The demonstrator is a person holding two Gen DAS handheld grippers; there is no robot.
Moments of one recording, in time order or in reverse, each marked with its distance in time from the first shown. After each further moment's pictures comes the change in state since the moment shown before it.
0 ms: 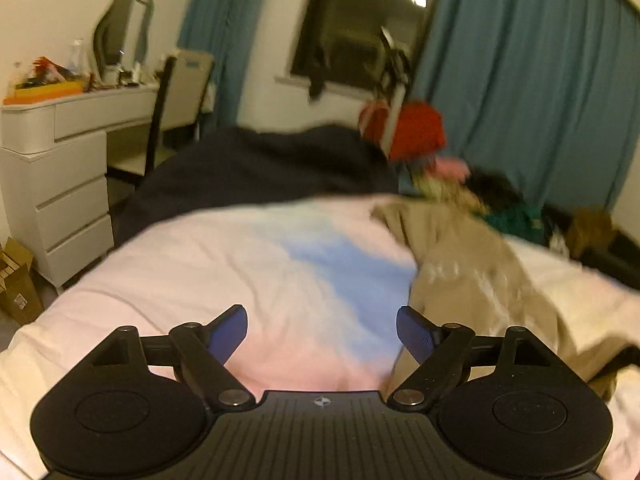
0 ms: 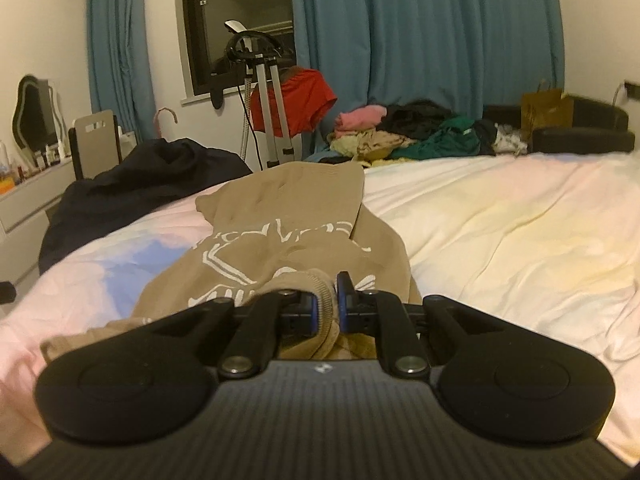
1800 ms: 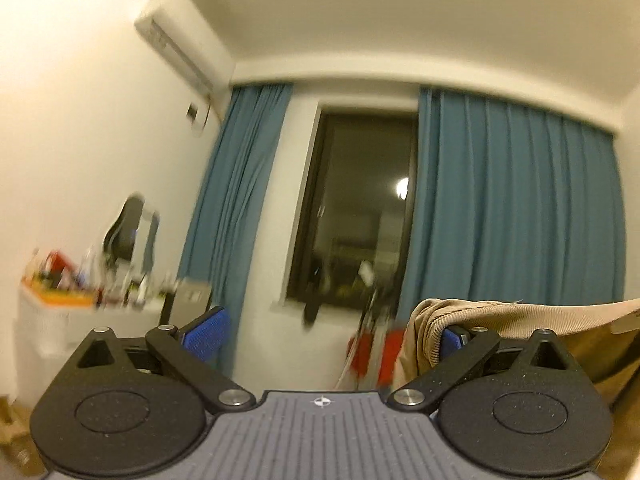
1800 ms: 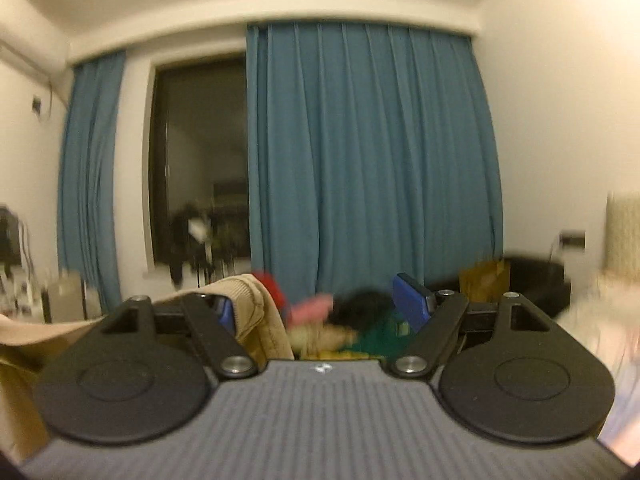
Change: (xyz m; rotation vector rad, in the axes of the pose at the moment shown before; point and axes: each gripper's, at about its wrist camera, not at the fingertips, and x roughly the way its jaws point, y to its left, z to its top) left arm -0.185 -0.105 0.181 0.056 -0.679 0.061; right arm -0.203 0.018 0.249 -0.027 -0.514 -0.169
